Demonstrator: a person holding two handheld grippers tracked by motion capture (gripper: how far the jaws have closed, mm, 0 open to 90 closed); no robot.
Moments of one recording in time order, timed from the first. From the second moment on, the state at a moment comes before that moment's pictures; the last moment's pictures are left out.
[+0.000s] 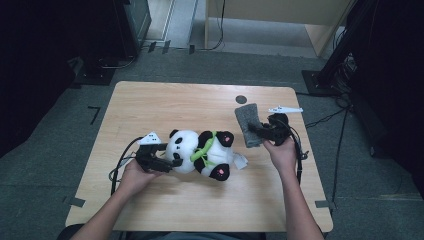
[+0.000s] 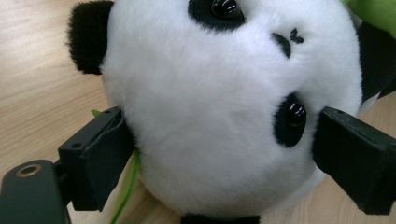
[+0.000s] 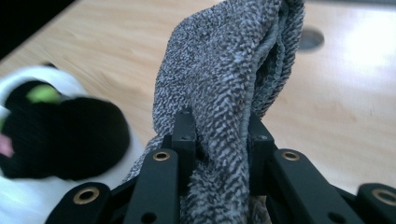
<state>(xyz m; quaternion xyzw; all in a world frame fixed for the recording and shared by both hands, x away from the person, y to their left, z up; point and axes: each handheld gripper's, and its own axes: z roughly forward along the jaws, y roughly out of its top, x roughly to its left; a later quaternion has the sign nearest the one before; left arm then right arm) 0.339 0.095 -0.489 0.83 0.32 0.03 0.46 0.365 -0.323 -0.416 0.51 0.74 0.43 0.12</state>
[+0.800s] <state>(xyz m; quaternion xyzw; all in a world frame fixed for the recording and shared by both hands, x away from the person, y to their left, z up) 0.333 0.091 -0.481 0.83 0.33 0.05 0.45 0.376 -0.166 -0.368 0.39 0.82 0.42 0.03</state>
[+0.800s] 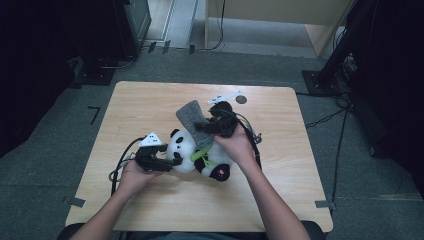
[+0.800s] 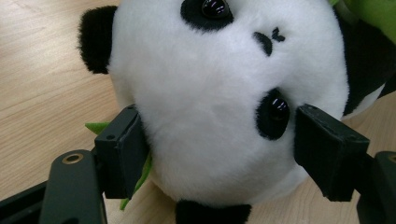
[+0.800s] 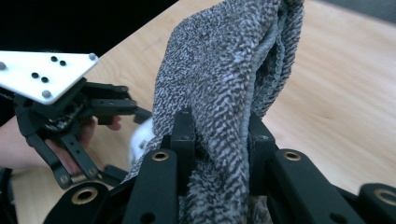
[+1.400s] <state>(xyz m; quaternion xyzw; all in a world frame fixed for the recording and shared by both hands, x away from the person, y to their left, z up) 0.337 0.090 -0.481 0.82 0.34 0.04 0.45 0.398 -0.113 -0.405 0.39 0.85 0.35 -0.02</state>
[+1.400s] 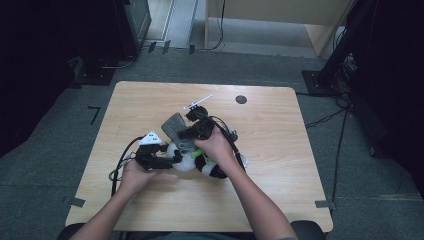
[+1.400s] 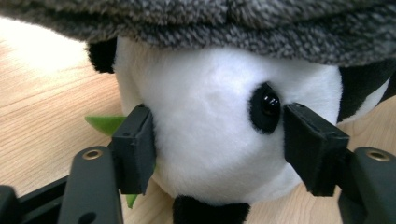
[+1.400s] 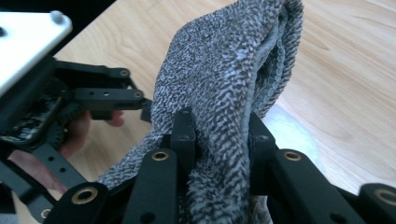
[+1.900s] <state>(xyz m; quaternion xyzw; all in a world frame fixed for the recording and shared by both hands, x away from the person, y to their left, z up) 0.340 0.089 -0.480 0.82 0.36 0.04 0.44 0.409 -0.146 -0.402 0.41 0.86 0.30 0.02</state>
